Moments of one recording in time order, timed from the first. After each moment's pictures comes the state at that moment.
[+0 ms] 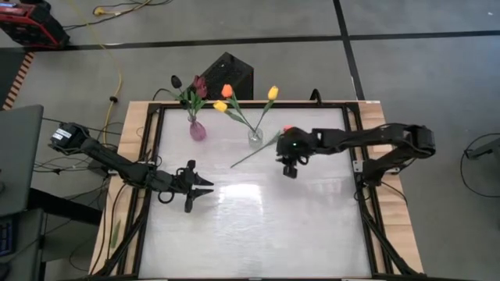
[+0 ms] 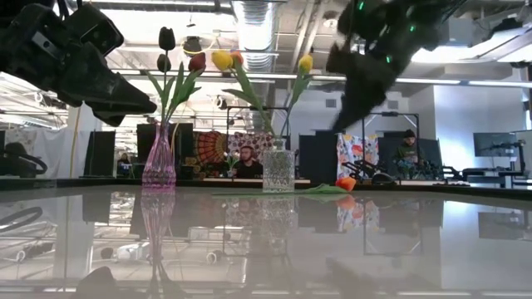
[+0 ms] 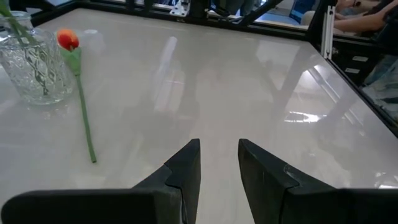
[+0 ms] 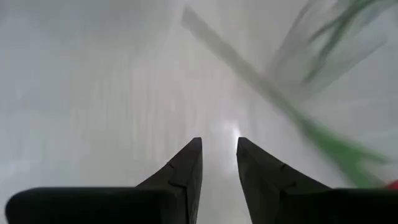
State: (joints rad) left arm -0.37 0.98 0.16 0.54 -0.38 -0.26; right arm -0.18 1.41 0.88 -0.30 0.01 0.01
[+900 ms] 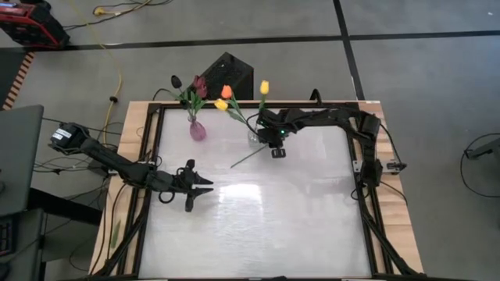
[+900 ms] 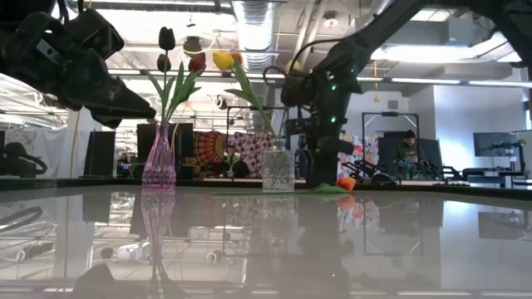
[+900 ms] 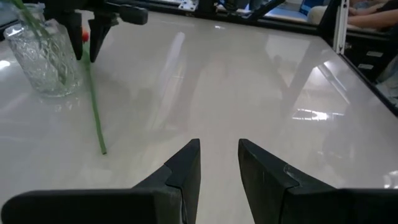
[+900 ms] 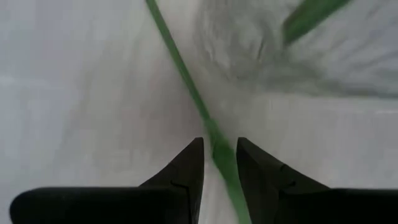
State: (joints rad) left arm -0.37 0.98 0.16 0.51 -0.40 -0.27; right arm -0.42 1.96 1.33 -0.60 -0.03 -0.56
